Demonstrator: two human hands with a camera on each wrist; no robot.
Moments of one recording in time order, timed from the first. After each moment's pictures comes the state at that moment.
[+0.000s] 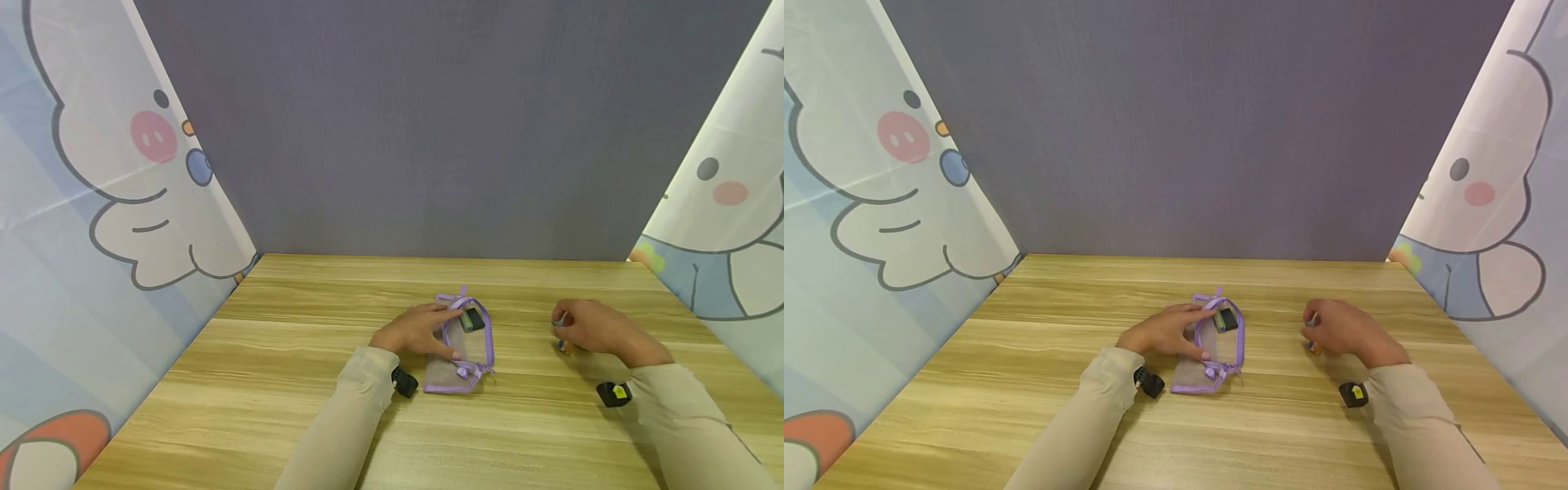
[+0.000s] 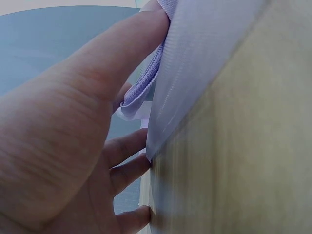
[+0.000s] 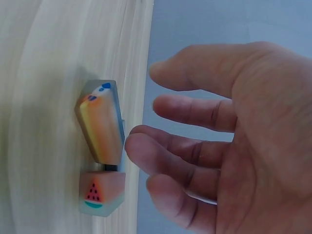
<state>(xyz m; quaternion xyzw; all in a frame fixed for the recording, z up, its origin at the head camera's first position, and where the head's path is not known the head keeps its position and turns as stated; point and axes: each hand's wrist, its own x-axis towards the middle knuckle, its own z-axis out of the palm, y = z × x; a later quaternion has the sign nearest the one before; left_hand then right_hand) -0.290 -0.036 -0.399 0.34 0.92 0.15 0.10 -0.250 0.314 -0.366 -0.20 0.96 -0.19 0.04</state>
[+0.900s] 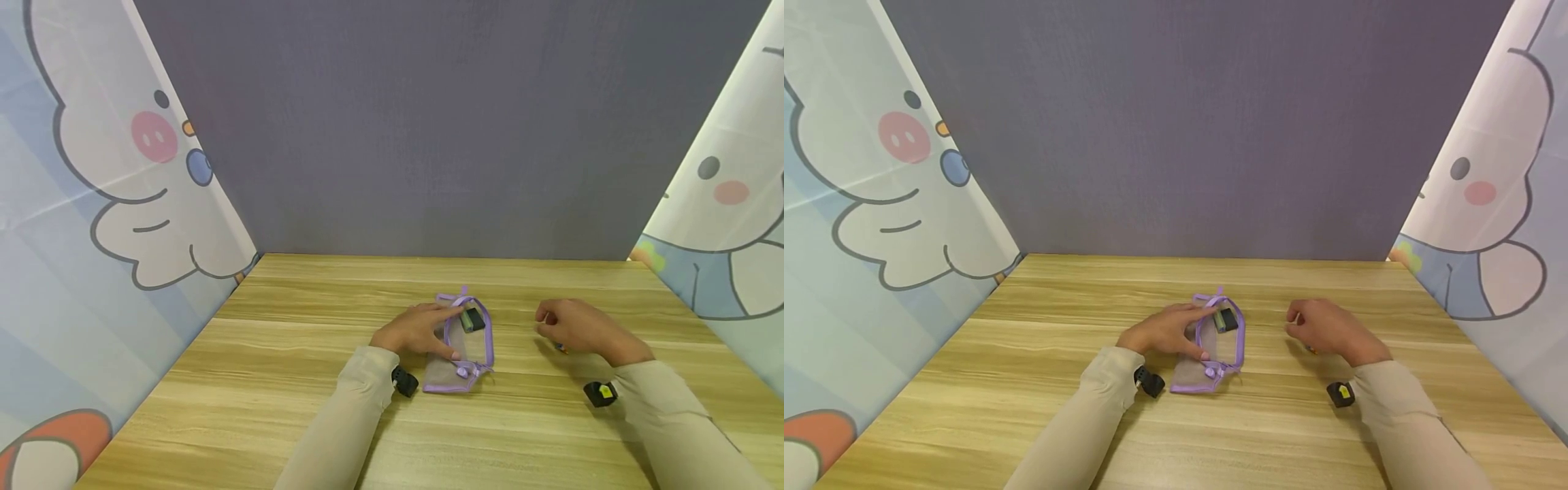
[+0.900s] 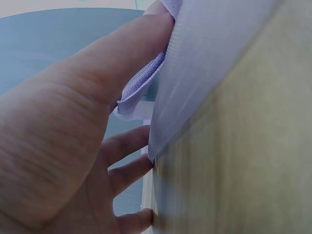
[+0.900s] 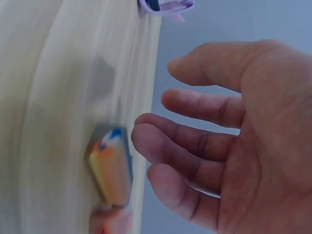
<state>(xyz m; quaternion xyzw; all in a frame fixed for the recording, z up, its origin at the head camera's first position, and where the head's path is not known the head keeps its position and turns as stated) -0.288 -0.035 -0.399 0.35 0.92 0.16 0.09 -0.254 0.291 -0.371 -0.22 0.96 -0.18 0.00</state>
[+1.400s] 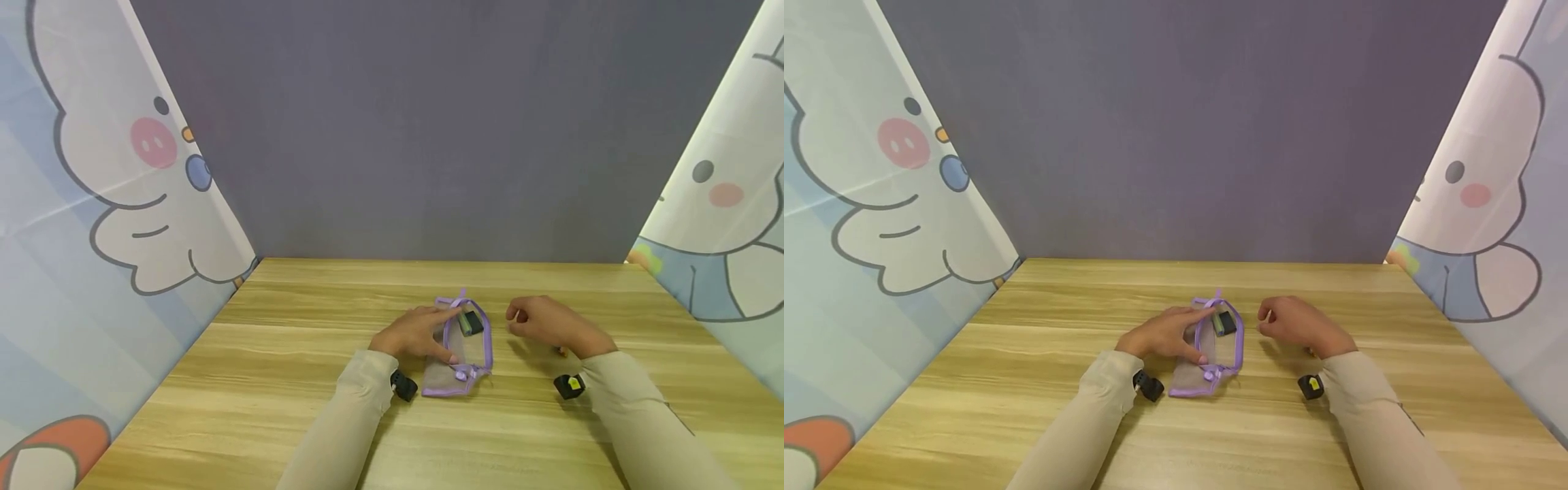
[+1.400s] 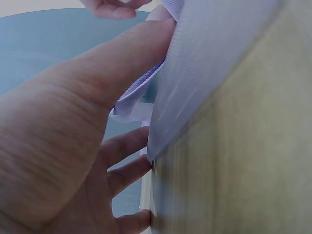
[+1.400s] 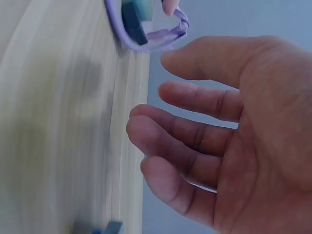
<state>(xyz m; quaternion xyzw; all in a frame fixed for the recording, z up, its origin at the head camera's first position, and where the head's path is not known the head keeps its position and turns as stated) -0.289 -0.035 -0.399 0.35 0.92 0.17 0.08 -0.269 0.257 -0.370 -0.25 0.94 -0.22 0.03</state>
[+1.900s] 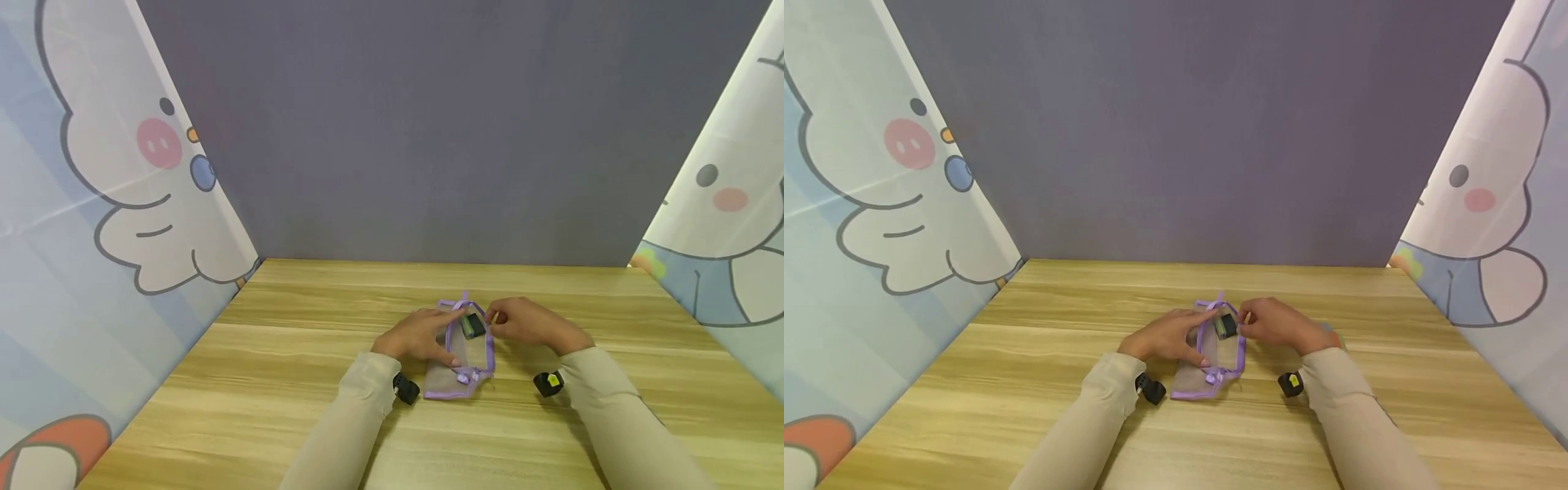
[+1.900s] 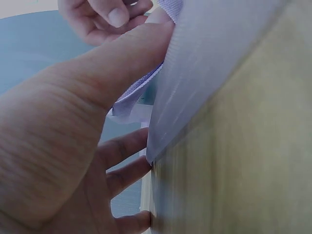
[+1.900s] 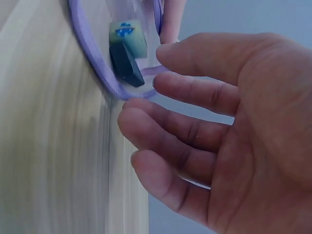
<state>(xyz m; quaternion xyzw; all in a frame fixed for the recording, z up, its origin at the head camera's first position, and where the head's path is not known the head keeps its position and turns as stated) -0.287 -0.033 -0.400 0.35 0.92 0.15 0.08 -0.284 0.228 -0.372 -0.29 0.92 -0.24 0.05</state>
